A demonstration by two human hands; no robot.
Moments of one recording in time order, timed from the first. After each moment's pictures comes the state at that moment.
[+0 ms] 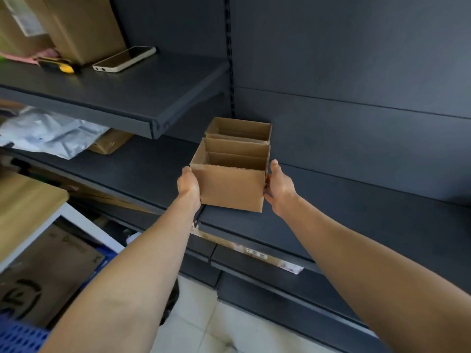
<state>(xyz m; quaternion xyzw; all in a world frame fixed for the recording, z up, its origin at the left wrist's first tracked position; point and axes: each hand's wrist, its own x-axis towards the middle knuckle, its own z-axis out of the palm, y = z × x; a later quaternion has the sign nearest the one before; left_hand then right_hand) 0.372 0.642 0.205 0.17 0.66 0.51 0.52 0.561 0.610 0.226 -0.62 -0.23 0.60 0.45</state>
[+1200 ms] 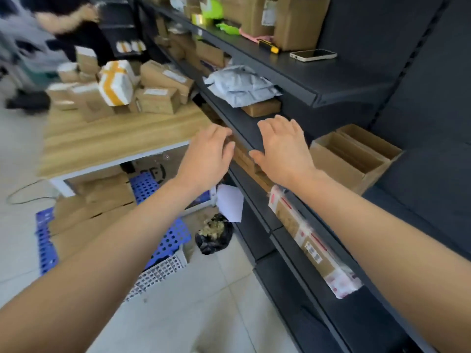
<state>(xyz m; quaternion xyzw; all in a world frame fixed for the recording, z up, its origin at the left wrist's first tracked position) 0.298 0.322 0.341 0.54 0.78 0.30 -0.06 0.424 0.423 0.364 -0.30 -0.94 -0.02 0.14</state>
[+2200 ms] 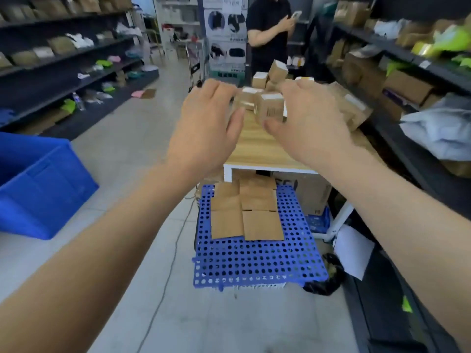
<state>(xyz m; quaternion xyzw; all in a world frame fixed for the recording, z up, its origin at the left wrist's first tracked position) 0.067 -0.019 0.423 0.31 0.86 0.27 -0.30 0.113 0.131 0.448 -0.04 -0.97 0.08 0.23</state>
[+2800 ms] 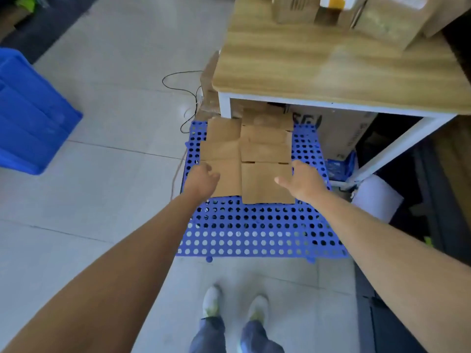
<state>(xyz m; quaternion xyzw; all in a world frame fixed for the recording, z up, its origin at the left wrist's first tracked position) -0.072 0.037 0.079 -0.05 0.91 0.33 0.24 -0.020 0.251 0.087 -0.22 -0.92 0.26 -0.21</state>
